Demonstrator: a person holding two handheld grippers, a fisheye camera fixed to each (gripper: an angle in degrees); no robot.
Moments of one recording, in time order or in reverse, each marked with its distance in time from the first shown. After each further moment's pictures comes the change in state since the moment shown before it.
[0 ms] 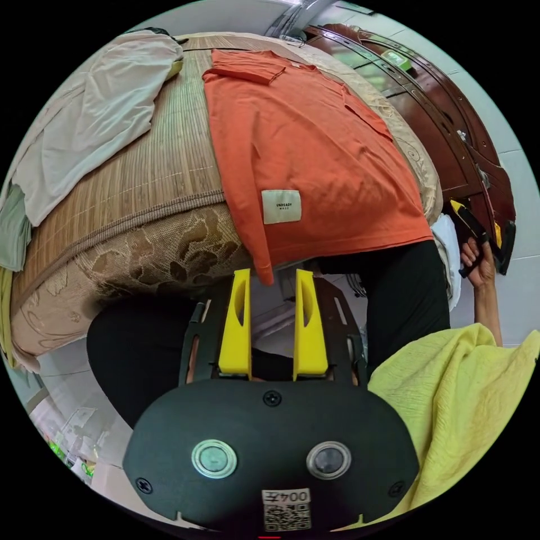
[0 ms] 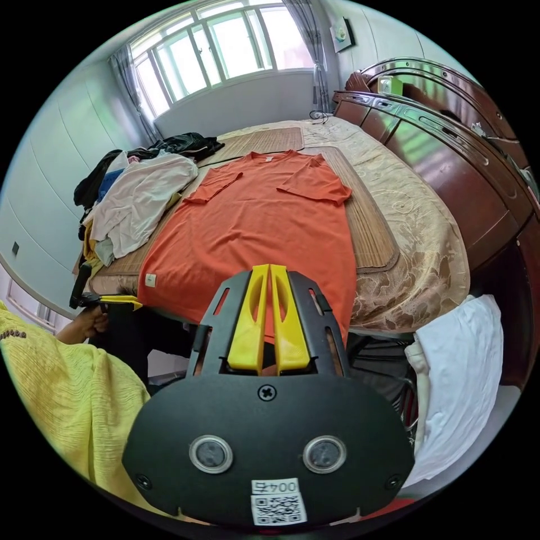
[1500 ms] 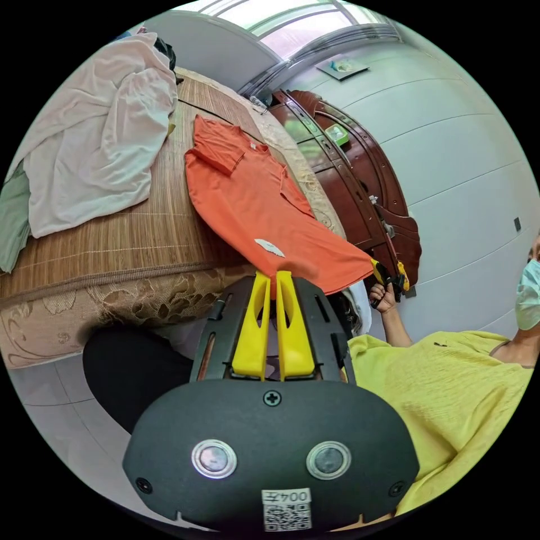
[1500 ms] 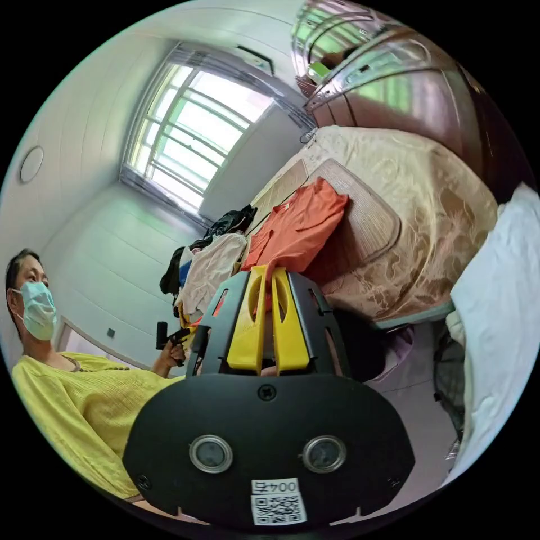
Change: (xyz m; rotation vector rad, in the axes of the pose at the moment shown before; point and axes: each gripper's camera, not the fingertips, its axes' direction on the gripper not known) left arm -0.172 0.072 -0.161 0.331 0.452 0.021; right arm 0.220 0.058 -0.108 0.236 -0.542 0.283
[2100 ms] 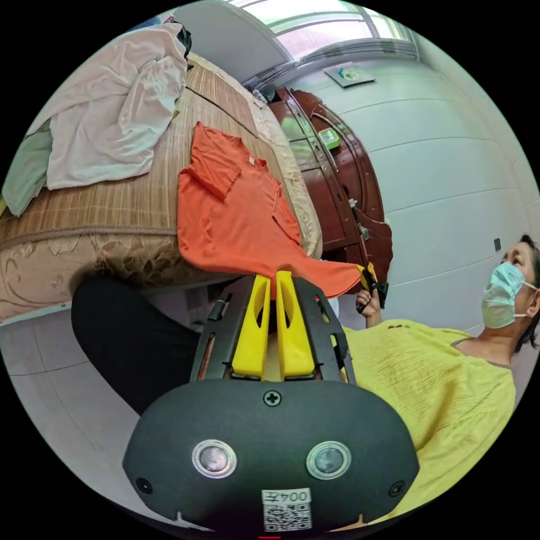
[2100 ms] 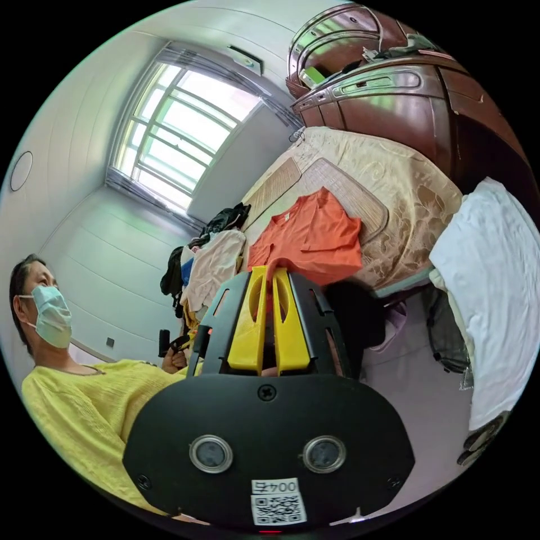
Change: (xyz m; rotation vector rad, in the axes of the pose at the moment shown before) left arm -0.005 -0.001 -0.060 -0.001 0.141 -0.103; right arm -0.070 0.001 -0.018 0.027 0.021 0.136
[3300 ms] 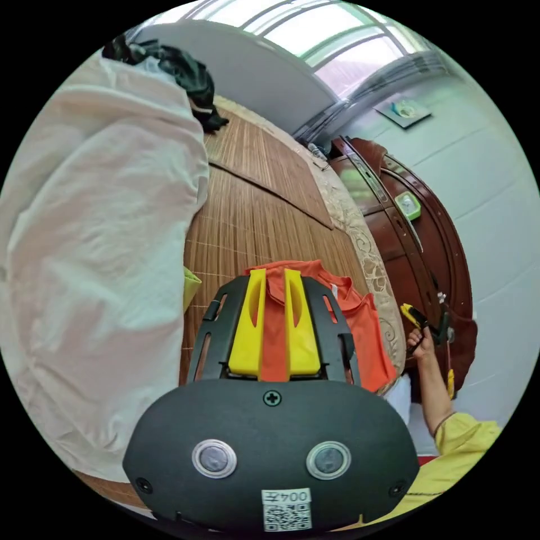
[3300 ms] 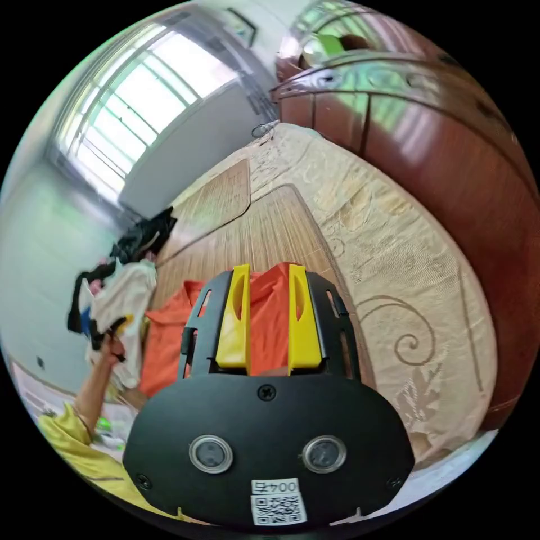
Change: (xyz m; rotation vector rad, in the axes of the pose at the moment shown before) left arm -0.016 -0.315 0.161 0.227 -0.430 0.078; right arm -0.025 -0.302 0.387 -0.150 0.498 -0.276
